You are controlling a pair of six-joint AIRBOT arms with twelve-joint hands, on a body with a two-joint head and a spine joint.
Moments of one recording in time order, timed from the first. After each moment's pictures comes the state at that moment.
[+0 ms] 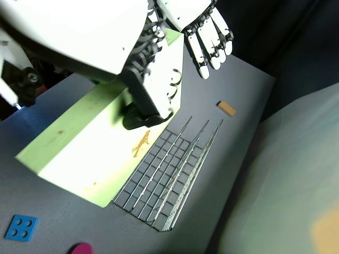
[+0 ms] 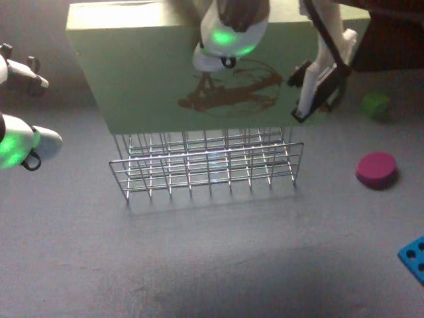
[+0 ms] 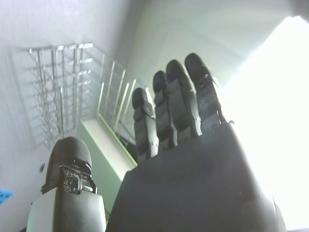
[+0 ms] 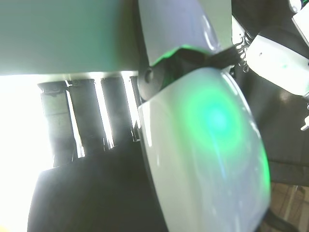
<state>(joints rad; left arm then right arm) 0.10 -0.55 0.56 1.13 0.79 0.07 0.14 -1.33 0.87 -0.94 -0.83 -0.01</state>
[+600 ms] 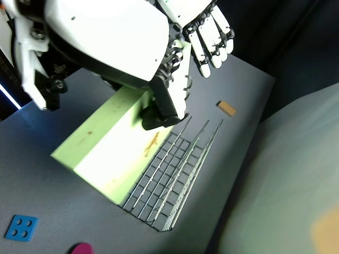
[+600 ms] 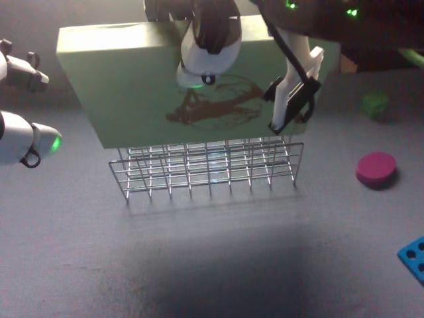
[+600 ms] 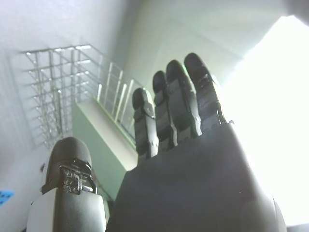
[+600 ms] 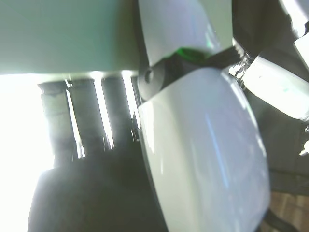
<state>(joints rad) 0.09 -0.54 0.56 1.13 0.79 0.08 0.07 -1.40 0.94 -0.97 -0.79 0.02</state>
